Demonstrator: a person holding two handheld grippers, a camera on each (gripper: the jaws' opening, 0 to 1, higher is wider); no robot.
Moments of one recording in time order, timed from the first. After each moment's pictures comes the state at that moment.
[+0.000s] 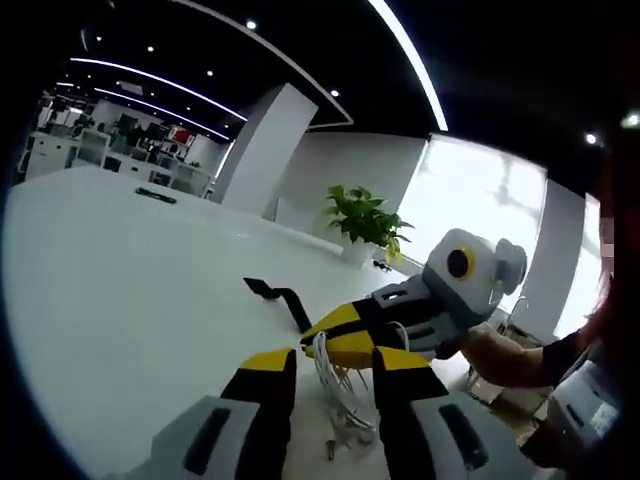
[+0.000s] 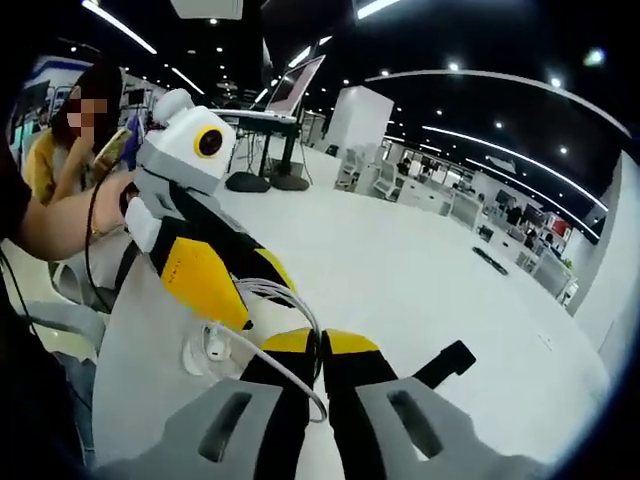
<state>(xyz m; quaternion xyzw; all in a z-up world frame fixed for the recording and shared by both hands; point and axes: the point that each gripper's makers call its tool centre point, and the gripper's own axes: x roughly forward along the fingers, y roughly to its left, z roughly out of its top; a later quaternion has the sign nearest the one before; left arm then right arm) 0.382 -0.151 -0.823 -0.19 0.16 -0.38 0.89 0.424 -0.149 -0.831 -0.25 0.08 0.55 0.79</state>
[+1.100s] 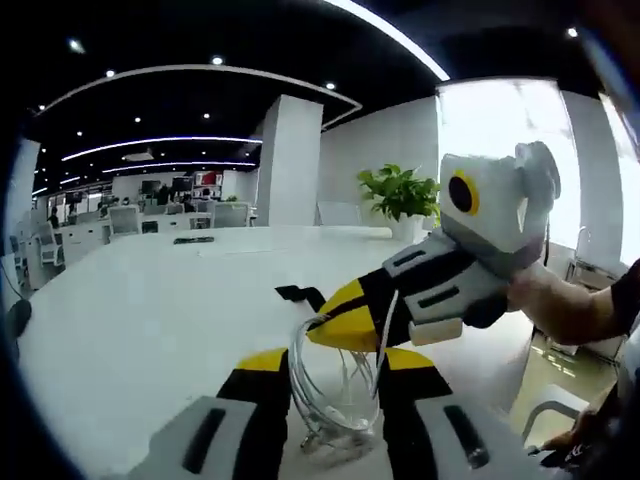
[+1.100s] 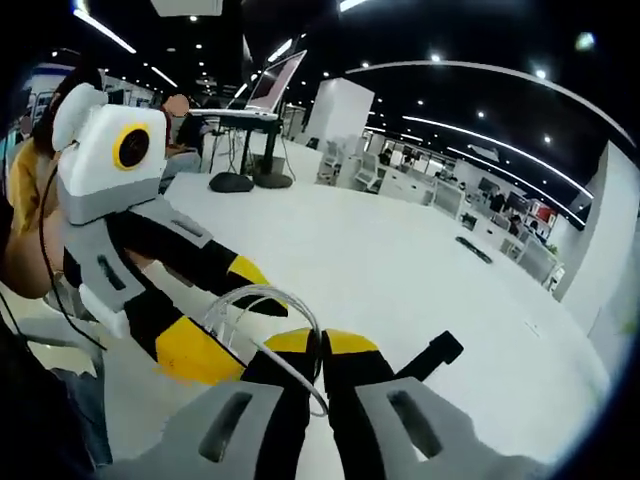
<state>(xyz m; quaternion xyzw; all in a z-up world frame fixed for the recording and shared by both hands) 0.392 -0.157 -0.831 -0.06 0.15 -0.26 0.95 0.423 -0.156 -0.823 -0.26 0.10 0.51 0.82</state>
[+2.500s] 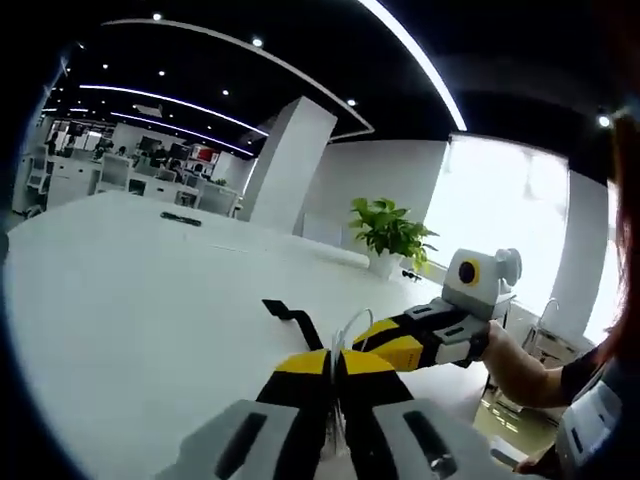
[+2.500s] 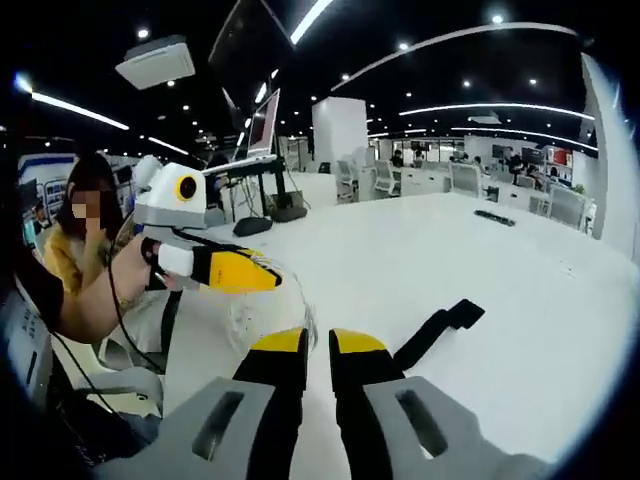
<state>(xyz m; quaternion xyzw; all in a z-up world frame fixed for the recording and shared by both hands) 0.388 -0.145 -0.798 -0.18 0.15 -0.31 0.92 0.413 -0.194 -0.809 -0.08 0.13 0.58 0.80</state>
